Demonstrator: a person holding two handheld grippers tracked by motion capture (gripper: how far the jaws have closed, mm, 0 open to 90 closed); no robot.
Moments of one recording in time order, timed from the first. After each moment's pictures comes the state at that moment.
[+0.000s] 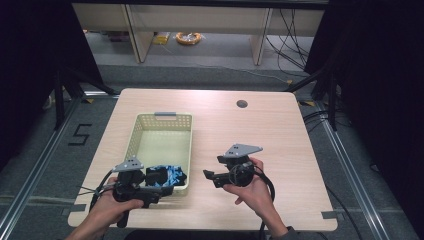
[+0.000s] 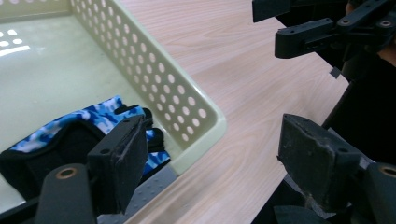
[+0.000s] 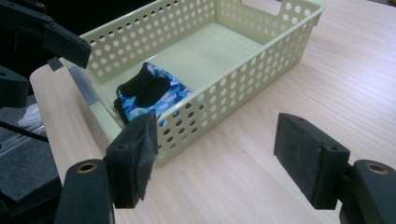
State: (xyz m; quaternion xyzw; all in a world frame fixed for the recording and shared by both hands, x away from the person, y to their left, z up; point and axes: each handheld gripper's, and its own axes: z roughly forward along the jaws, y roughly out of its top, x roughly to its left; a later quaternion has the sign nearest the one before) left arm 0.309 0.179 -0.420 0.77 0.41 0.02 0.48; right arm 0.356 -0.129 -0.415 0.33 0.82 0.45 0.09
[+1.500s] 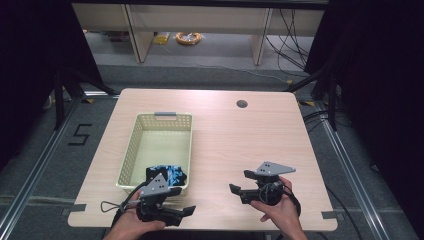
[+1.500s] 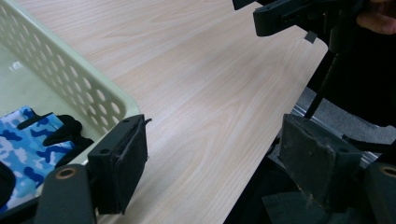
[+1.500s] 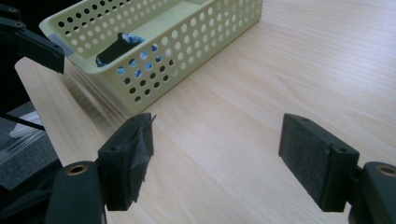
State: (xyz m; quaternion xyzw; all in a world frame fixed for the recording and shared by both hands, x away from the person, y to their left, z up) left arm 0.279 0.124 -0.445 0.81 0.33 0.04 0.48; right arm 0.319 -0.198 -0.443 0.38 0.80 0.46 0.09
